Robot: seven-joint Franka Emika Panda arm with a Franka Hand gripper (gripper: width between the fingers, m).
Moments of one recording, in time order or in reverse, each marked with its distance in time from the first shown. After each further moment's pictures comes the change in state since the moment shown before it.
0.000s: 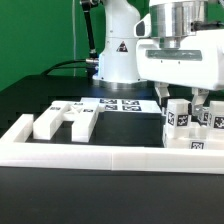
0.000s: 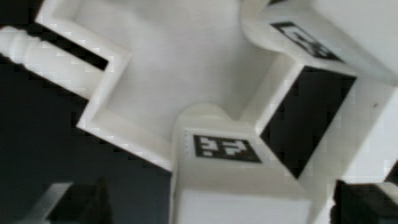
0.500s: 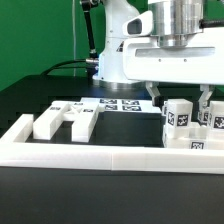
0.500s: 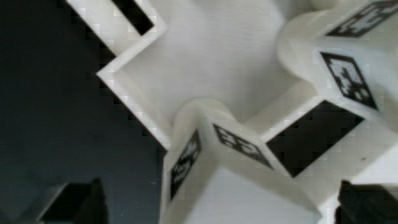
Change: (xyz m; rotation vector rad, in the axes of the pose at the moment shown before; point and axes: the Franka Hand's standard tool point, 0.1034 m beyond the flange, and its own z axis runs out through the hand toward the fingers) arm 0.005 0.001 -0.003 -0.007 0.005 -0.485
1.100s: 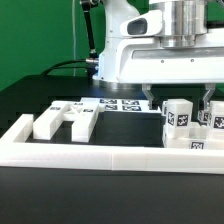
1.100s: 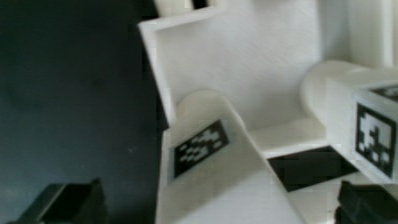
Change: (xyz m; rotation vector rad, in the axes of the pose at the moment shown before) arm 0.004 0.001 0.001 -0.028 0.007 -0.457
